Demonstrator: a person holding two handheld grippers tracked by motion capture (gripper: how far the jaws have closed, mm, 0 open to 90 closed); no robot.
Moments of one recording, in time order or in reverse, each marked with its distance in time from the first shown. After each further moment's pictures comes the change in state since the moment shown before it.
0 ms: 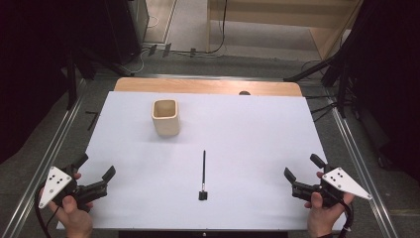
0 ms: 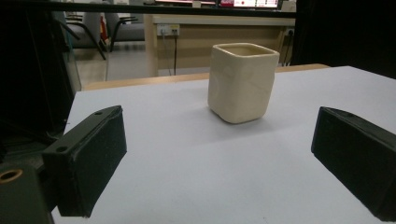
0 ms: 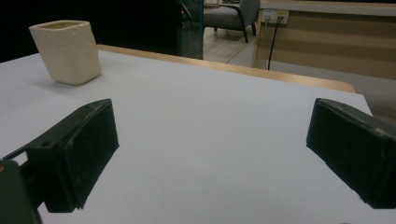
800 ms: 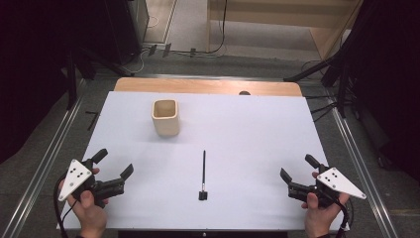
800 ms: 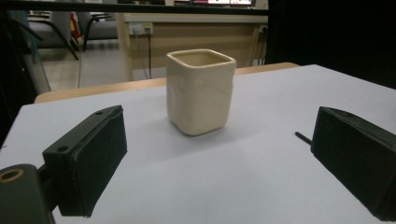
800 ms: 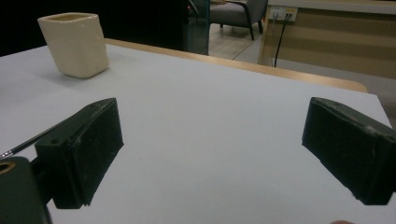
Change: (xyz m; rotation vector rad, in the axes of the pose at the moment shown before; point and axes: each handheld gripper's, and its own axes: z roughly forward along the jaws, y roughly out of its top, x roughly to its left) left arm -0.041 0.018 0.028 0.027 -0.108 0.027; right arm 0.007 -0.002 0.005 0.015 0.023 -0.016
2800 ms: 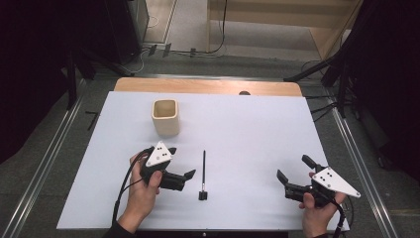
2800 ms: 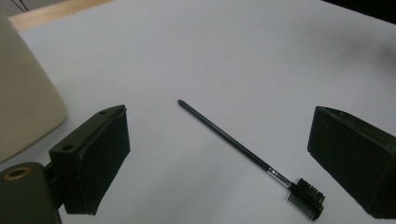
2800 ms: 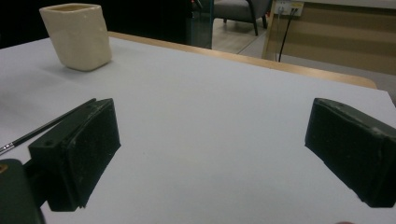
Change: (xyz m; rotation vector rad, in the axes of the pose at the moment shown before) left arm -0.096 0.024 0.110 0.419 -0.340 0.105; right arm 0.003 -0.003 0.006 0.023 0.012 -0.008
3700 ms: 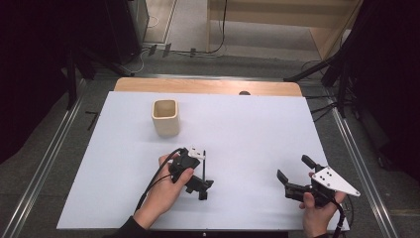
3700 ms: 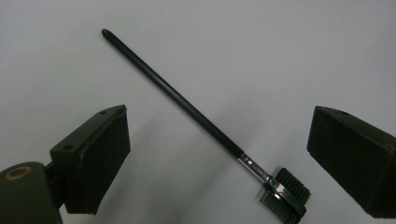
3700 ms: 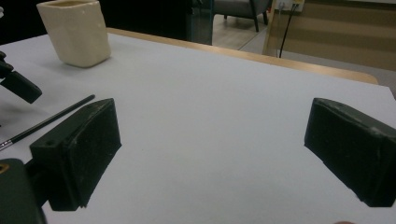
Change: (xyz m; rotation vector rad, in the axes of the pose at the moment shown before) left arm -0.022 0.010 0.070 0.392 -0.064 -0.067; right arm -0.002 -0.001 0.001 0.015 0.002 0.006
